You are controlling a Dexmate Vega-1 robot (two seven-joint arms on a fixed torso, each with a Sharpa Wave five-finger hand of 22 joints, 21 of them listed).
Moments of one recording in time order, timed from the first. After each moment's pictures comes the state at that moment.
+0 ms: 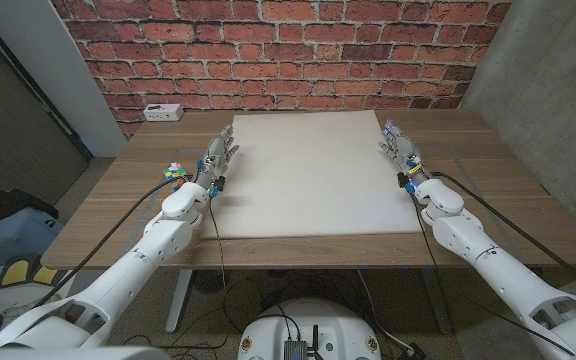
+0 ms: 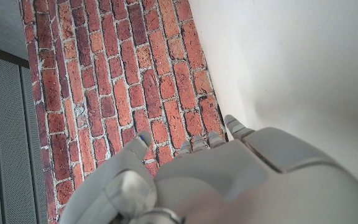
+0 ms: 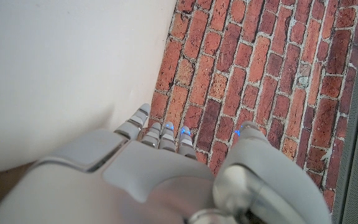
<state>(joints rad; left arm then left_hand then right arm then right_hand) 0.85 0.51 0.37 -1.31 -0.65 -0.29 -0.02 0.20 0.15 0.47 0.12 0.26 -0.17 -0.05 0.17 0.17 -0.17 -0.05 0.19 0.17 -0.17 -0.03 0.17 0.17 -0.09 0.01 0.31 0.18 -0.84 -0.51 -0.37 -1.30 0.65 0.29 0.03 0.39 0.11 0.17 0.01 0.21 0.03 0.01 0.18 0.18 0.01 0.06 0.22 0.18 -0.06 0.01 0.18 0.17 0.12 0.00 0.19 0.17</state>
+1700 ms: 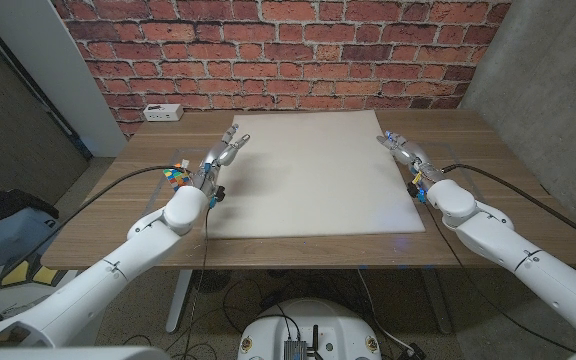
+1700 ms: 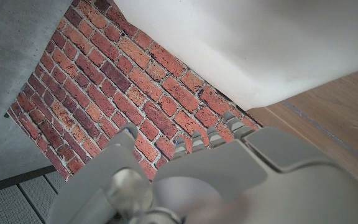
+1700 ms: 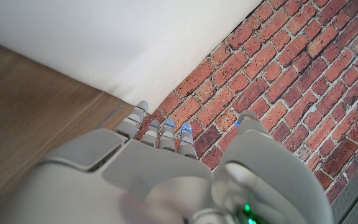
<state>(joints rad) 0.98 0.73 0.42 -1.70 -0.14 -0.04 0.32 0.28 0.05 0.45 0.01 0.22 -0.11 -0.12 0.19 0.17 -0.13 -0.05 0.21 0.18 -0.13 0.01 0.18 0.17 -0.06 0.06 0.29 0.18 -0.95 -0.78 -0.42 -1.64 0.29 0.04 -0.20 0.46 0.13 0.21 -0.06 0.20 0.05 -0.03 0.19 0.18 0.05 0.07 0.22 0.19 -0.04 0.04 0.19 0.18 0.13 0.05 0.19 0.17</state>
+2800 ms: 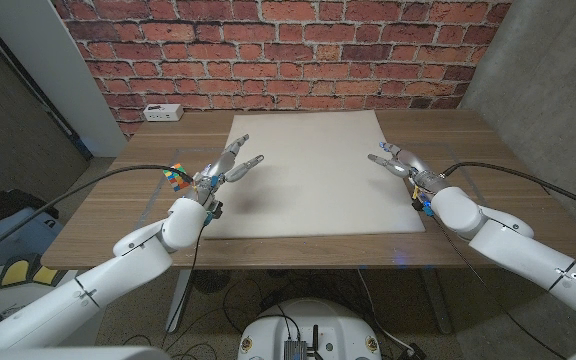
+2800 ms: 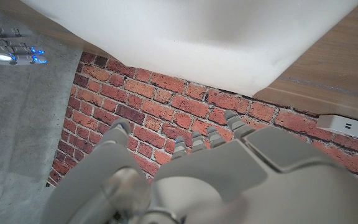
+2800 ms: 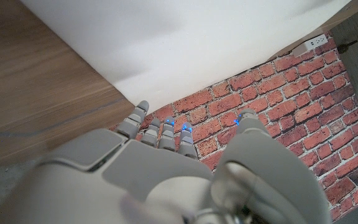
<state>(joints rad) 1.14 0.90 0.42 -2.04 0.13 0.24 0.37 0.31 0.03 0.44 -0.05 0.20 -0.10 -0.12 0.19 0.17 -0.12 -0.05 0.21 0.18 -0.12 0.01 0.18 0.17 -0.05 0.06 0.28 0.18 -1.09 -0.96 -0.41 -1.98 0.09 -0.25 -0.26 0.46 0.14 0.21 -0.07 0.19 0.06 -0.03 0.19 0.18 0.06 0.06 0.22 0.19 -0.04 0.03 0.19 0.18 0.13 0.04 0.19 0.17</state>
